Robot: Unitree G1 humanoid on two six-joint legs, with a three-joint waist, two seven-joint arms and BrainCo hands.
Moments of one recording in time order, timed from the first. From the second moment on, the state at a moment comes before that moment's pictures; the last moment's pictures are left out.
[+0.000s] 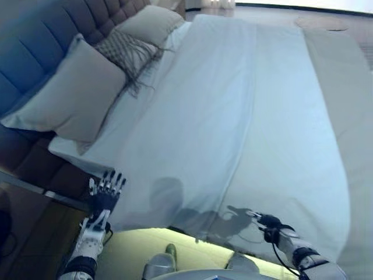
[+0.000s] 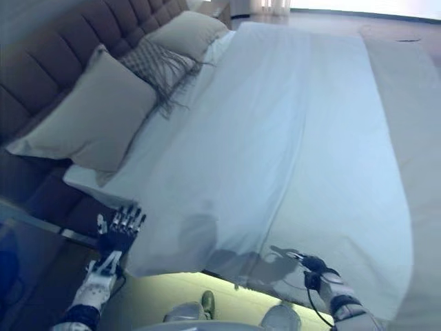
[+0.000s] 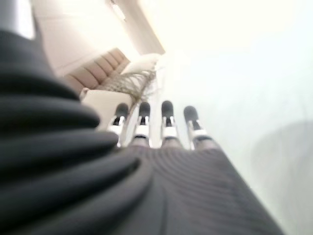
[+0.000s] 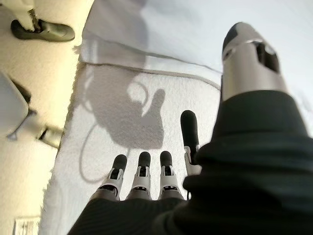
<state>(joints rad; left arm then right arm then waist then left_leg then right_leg) -0.08 0.36 0.00 0.76 -1.41 -0.10 -0.56 -0.30 -0.37 0.23 1.15 0.49 0.05 0.06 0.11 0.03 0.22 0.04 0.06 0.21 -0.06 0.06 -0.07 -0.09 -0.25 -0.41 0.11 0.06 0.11</state>
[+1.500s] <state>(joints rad) -0.48 0.34 -0.11 0.47 -1.55 -0.27 -0.46 -0.89 -0.54 0.43 1.25 0.48 0.16 0.18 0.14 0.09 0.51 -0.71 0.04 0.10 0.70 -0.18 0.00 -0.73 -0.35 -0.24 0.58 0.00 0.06</state>
